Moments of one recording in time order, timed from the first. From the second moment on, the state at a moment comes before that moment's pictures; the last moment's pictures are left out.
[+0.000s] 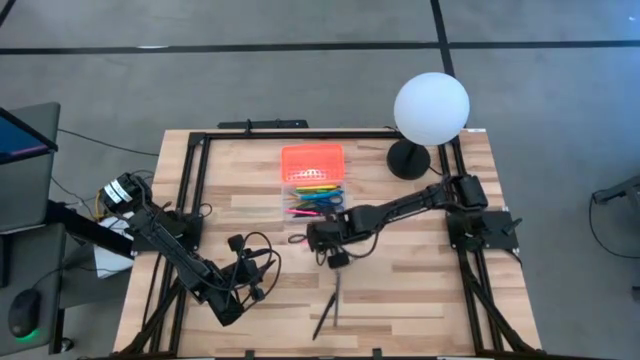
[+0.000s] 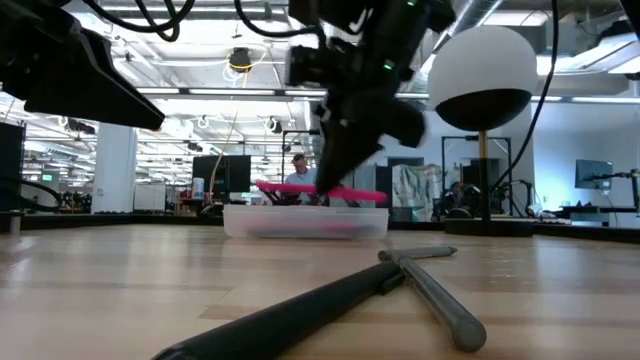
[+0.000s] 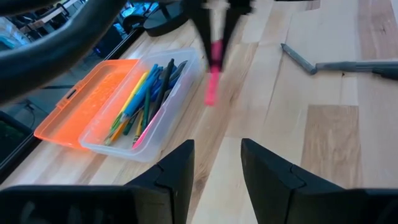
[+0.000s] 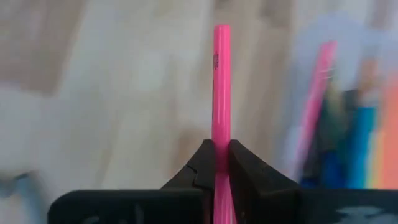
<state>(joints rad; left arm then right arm) -0.83 1.57 0.75 -0.37 -1.12 -0.79 0.17 2.02 1.47 -0.60 0.21 -0.25</state>
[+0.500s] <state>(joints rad) -0.83 1.57 0.75 -0.37 -1.12 -0.79 -0.03 2.01 1.52 -0.60 0.28 -0.31</state>
